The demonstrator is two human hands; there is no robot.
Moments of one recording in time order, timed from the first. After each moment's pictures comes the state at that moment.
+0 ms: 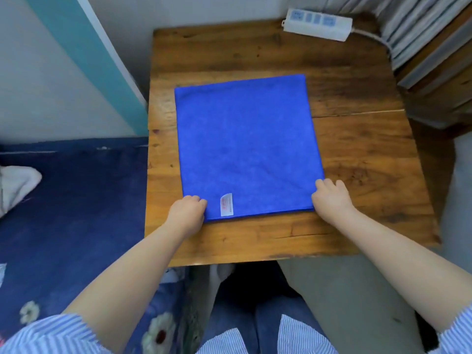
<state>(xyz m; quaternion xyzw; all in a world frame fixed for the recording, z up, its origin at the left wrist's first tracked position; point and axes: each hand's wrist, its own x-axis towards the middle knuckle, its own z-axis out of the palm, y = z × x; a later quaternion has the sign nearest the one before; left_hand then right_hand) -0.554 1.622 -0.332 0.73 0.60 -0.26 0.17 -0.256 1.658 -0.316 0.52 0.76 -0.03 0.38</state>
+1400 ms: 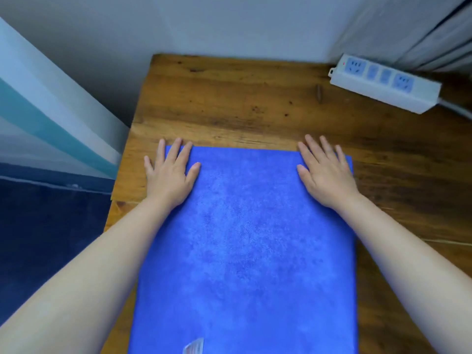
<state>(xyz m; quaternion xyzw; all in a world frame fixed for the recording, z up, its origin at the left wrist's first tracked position) -0.578 1.881 -0.390 0.57 0.81 0.00 0.17 -0.297 1.950 -0.374 0.55 0.81 -0.16 0.09</state>
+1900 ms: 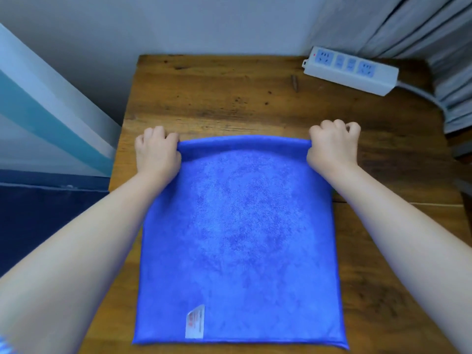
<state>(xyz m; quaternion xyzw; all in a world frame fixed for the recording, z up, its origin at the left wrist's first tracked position) -0.572 1.887 -0.350 0.62 0.78 -0.01 0.02 -0.289 1.937 -0.322 0.64 0.77 0.01 0.03</state>
